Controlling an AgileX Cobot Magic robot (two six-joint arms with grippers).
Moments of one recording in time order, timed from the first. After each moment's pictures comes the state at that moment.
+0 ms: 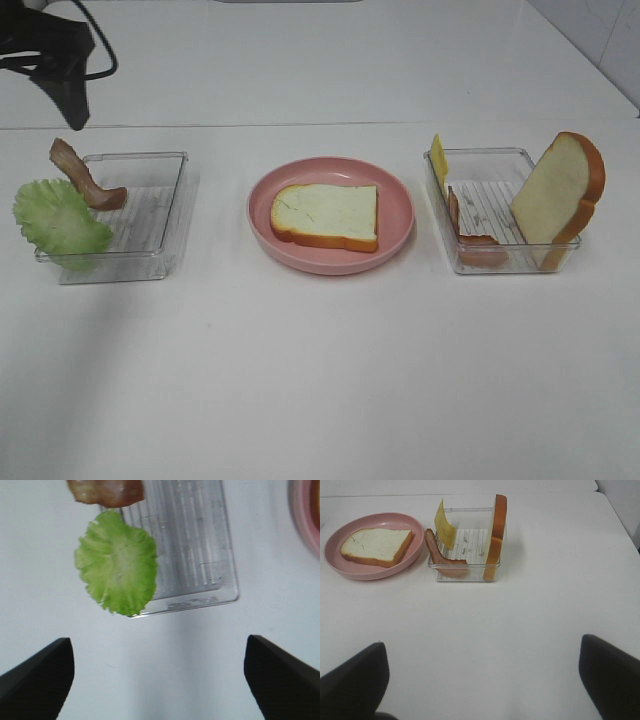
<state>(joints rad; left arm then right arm) -0.17 1.81 -1.63 -0.01 1.22 -0.08 0.06 0.00 -0.50 0.00 1.05 -0.02</state>
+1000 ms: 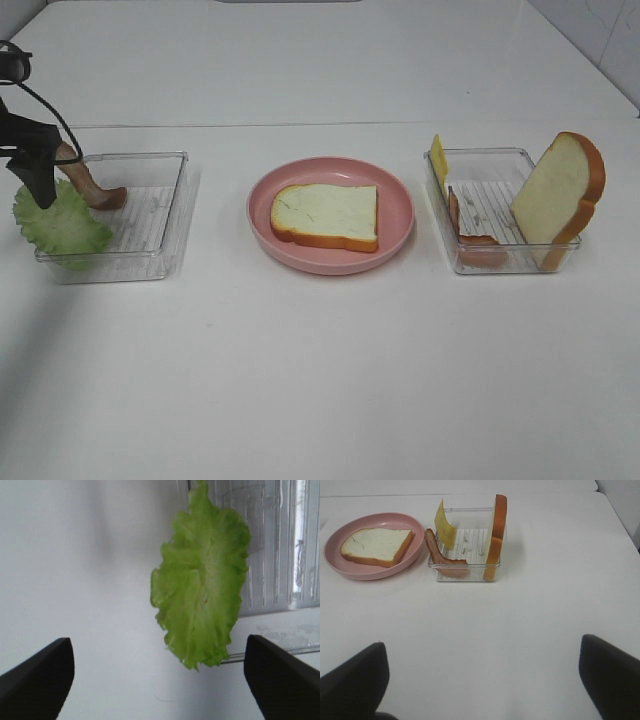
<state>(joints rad) 0.01 2.07 -1.62 -0.03 1.13 0.10 0.06 0.00 -0.50 0.00 1.05 -0.02</state>
